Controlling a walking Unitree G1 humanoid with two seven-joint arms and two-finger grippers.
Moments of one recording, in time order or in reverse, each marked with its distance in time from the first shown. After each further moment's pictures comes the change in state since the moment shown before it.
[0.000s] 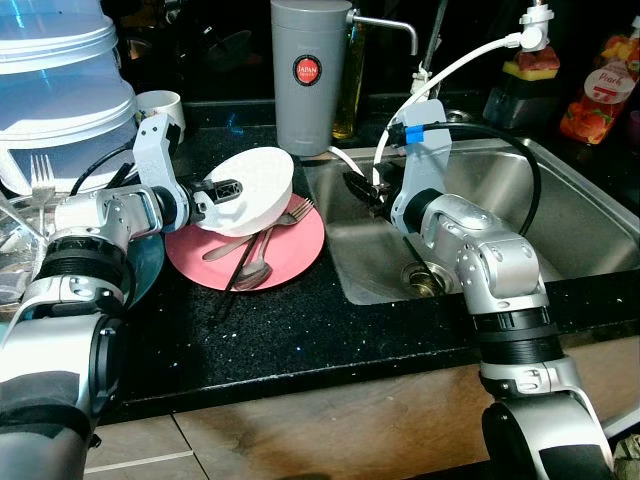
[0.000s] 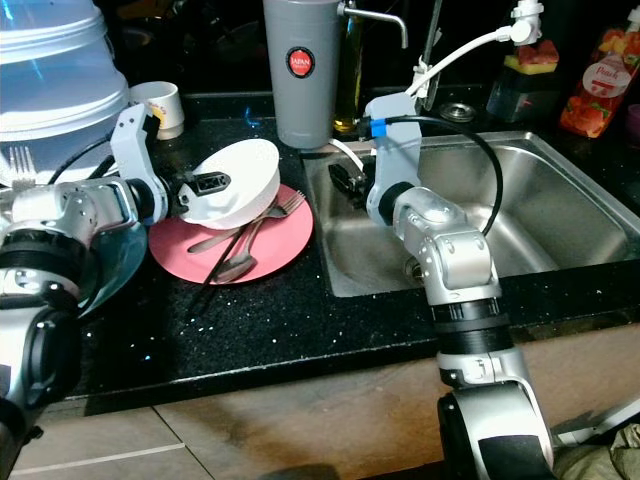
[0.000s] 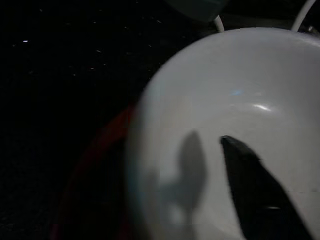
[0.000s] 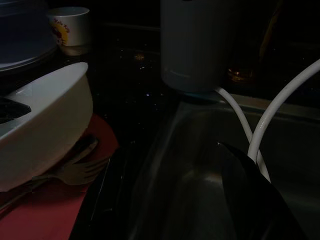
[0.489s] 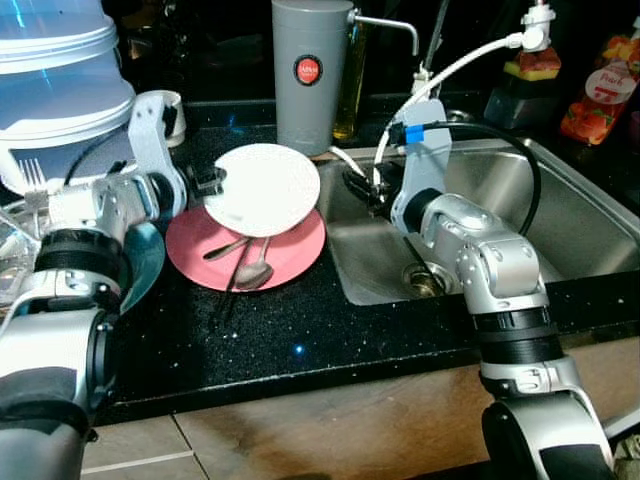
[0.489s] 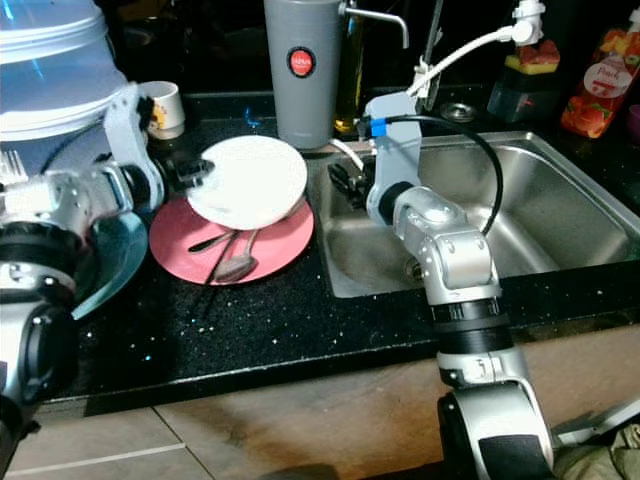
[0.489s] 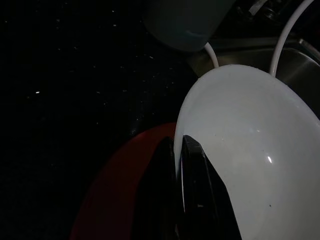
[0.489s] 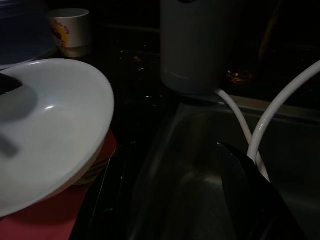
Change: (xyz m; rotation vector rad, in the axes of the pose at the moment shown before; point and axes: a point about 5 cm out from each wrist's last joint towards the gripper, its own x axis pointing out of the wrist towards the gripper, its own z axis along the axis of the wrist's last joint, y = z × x) left arm -0.005 -0.006 0.021 0.081 -0.082 -0.015; right arm 0.000 0.000 0.002 -0.001 -0.005 0.008
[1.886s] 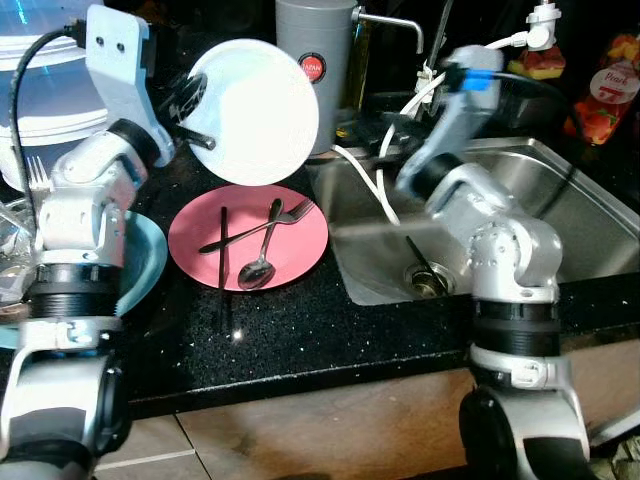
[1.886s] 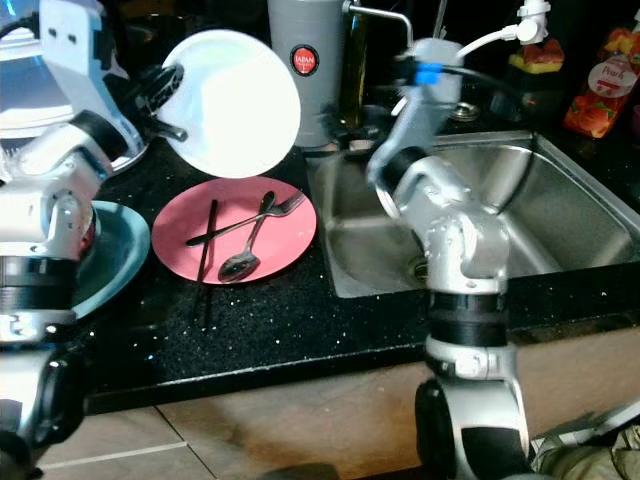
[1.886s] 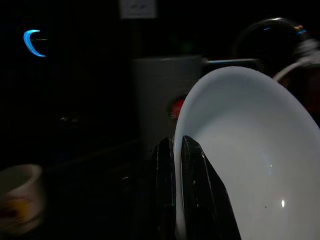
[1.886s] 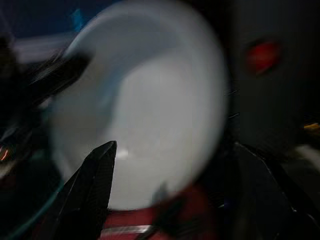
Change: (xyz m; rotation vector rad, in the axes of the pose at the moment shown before) left arm -0.034 -0.052 0.045 0.391 -0.613 -0.061; right arm -0.007 0.043 0.029 0.167 -0.194 0.206
